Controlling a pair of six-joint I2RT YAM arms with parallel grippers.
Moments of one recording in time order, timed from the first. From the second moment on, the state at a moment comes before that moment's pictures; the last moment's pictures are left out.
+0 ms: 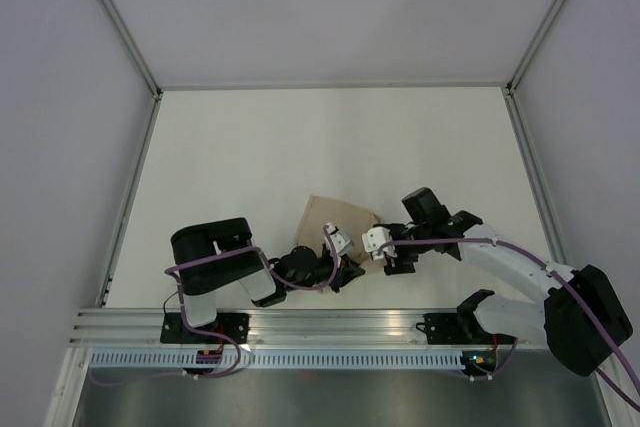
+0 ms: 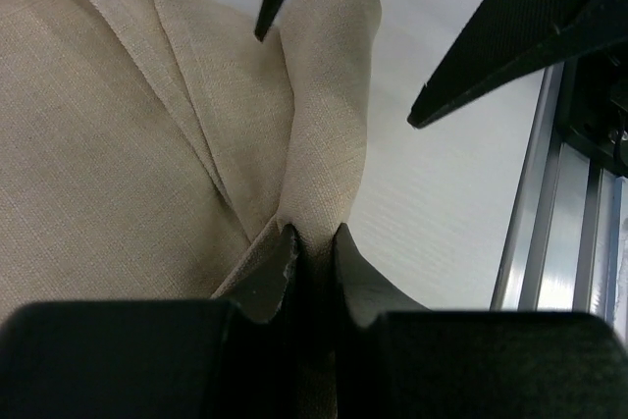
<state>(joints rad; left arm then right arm) -1.17 1.85 0.33 1.26 0.03 -0.30 0.56 1.15 0.59 -0.53 -0.63 -1.10</state>
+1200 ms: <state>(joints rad) -1.09 1.53 0.33 0.83 0.02 -0.30 0.81 1.22 0.46 -0.23 -0.41 -1.03</state>
